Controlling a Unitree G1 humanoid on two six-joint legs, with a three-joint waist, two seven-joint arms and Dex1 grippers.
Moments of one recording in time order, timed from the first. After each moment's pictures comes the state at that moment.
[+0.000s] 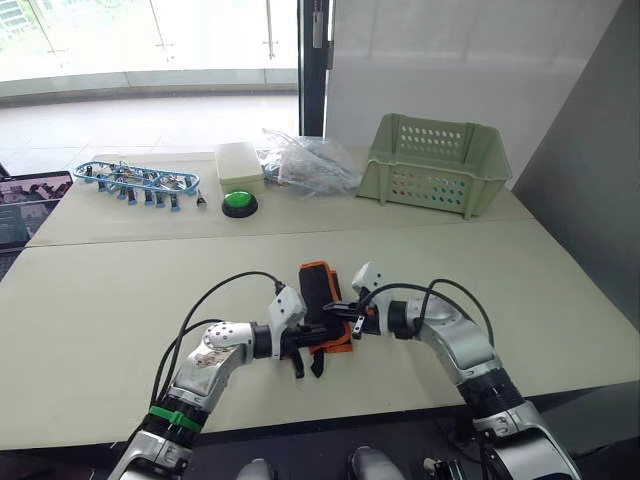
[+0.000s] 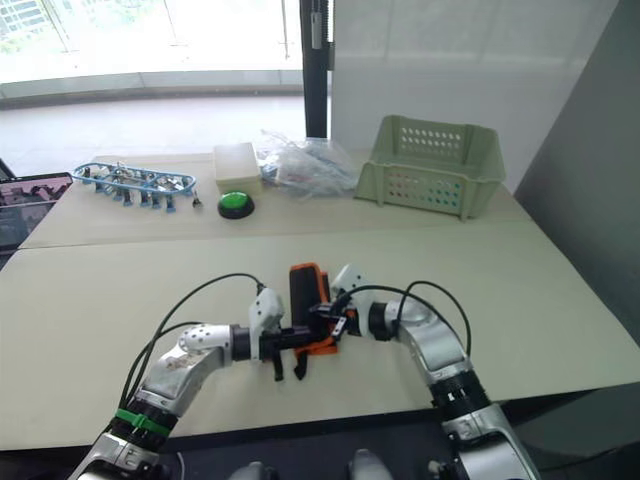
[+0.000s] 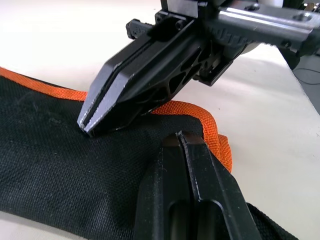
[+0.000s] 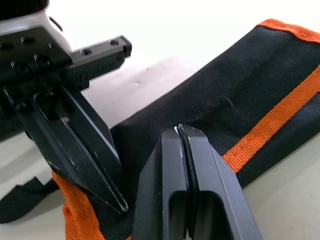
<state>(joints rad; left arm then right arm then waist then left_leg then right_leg) -0.36 0.38 -0.24 0.13 -0.31 0.30 -0.98 -0.54 -0.33 0.25 0.17 0.18 0.45 0.91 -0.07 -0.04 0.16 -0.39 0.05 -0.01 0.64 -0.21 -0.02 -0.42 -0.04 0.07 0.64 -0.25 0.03</state>
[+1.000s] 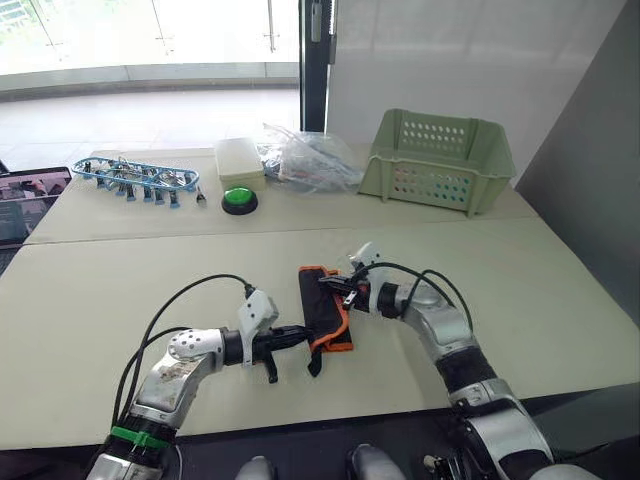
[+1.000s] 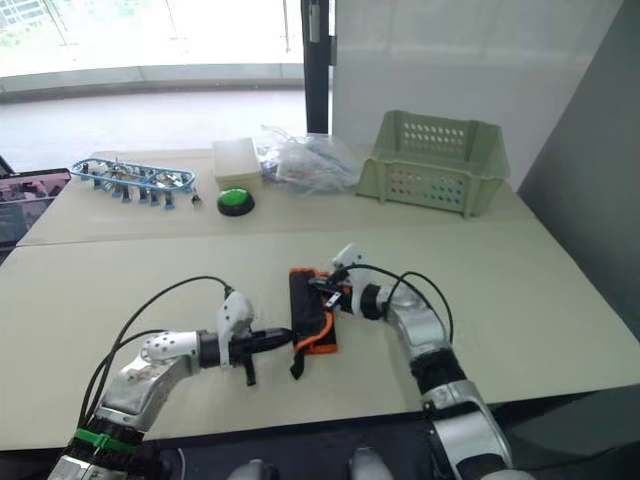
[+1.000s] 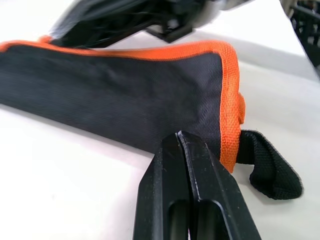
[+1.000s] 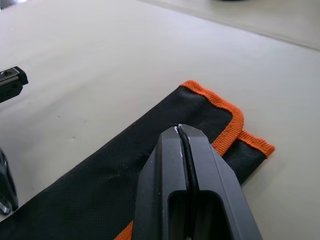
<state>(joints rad) -0.21 0.52 -0.06 -0.11 -0.40 0.36 -0.98 -0.59 -0.29 0.09 0.23 0.24 0.36 0.84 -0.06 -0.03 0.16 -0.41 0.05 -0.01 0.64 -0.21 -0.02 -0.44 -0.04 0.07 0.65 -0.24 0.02</state>
